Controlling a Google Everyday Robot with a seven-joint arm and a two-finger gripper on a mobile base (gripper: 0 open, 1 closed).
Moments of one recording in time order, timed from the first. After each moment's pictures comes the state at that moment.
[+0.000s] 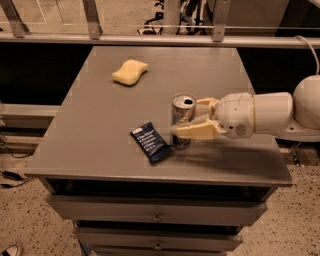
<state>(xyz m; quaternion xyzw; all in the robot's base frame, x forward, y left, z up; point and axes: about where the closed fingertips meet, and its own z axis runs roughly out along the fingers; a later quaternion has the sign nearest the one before) 0.502 -0.072 0.878 -0.49 0.64 0.34 0.48</state>
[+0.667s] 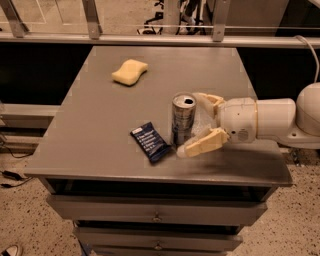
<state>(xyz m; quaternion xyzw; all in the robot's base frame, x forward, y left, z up) 0.494 -0.074 0.876 -0.49 0.63 0.35 0.49</state>
